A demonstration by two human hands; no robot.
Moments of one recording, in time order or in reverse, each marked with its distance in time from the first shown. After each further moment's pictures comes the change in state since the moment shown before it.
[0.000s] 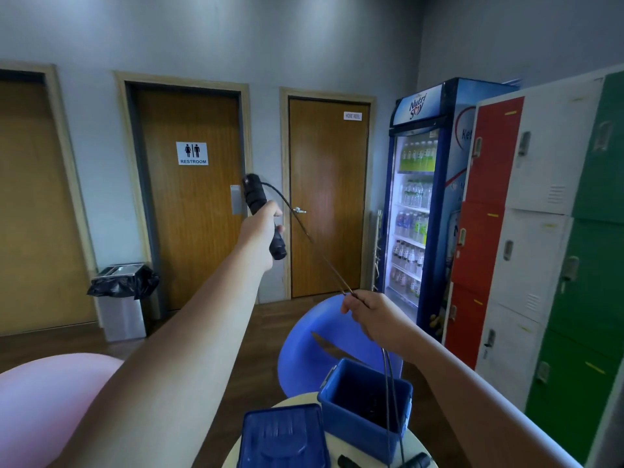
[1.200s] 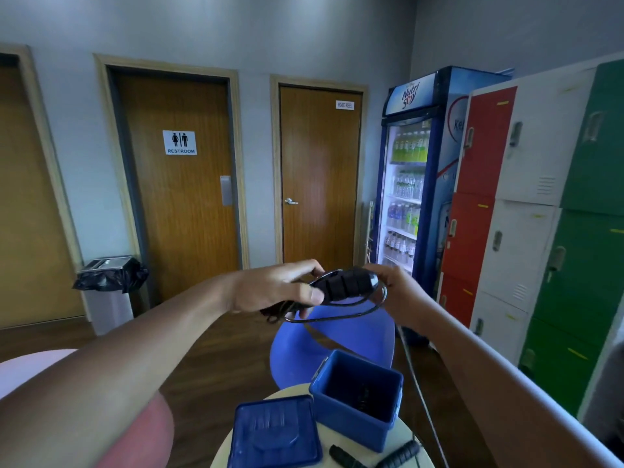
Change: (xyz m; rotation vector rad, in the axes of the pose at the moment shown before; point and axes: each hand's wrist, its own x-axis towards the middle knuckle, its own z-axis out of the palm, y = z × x) left_hand -0.052 -0.031 -0.037 0.835 -1.186 0.122; right_hand 0.002 -0.002 -0.042 -0.012 0.071 -0.153
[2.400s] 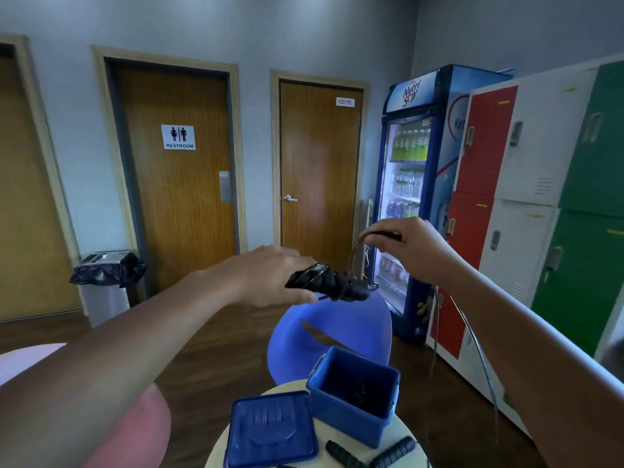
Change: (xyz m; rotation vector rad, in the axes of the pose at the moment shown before) left_hand 0.006 0.000 -0.007 1.036 0.350 0.008; right_hand 0.016 -0.050 -0.053 -0.334 0.056 -0.148
